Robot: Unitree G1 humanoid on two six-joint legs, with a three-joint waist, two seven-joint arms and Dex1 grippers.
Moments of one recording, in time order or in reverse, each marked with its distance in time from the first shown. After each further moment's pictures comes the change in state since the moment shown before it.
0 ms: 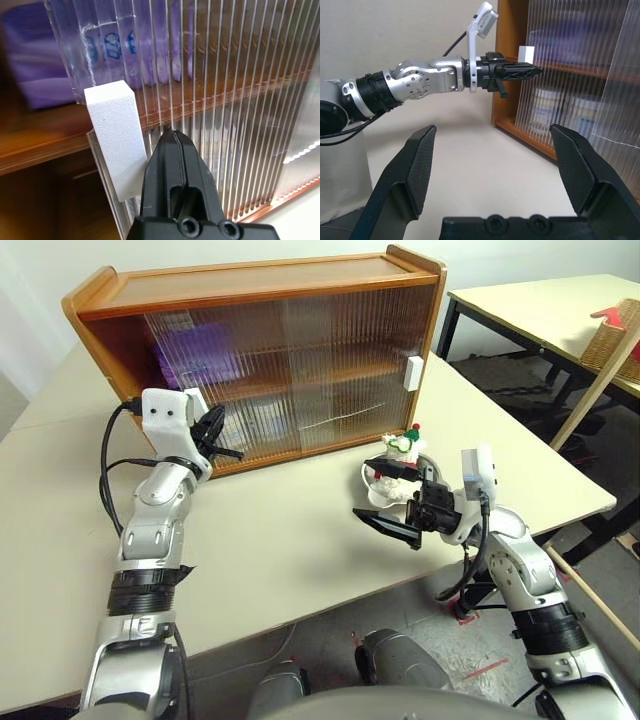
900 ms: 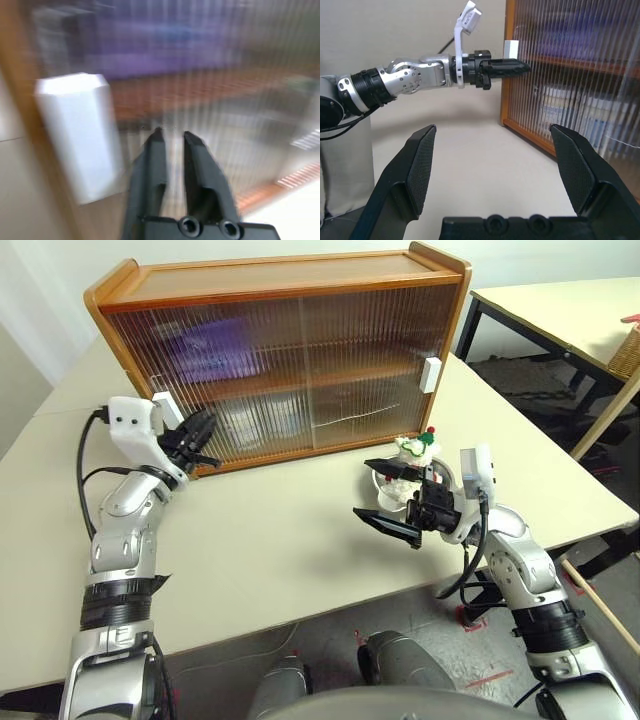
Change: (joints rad) left arm 0.059 0.049 0.051 0.002 -0.165 -0.031 -0.273; right arm -0.007 -0.008 0.001 0.013 0.000 0.001 0.003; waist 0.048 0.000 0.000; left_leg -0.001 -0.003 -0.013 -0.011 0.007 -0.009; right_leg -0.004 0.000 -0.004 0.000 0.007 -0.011
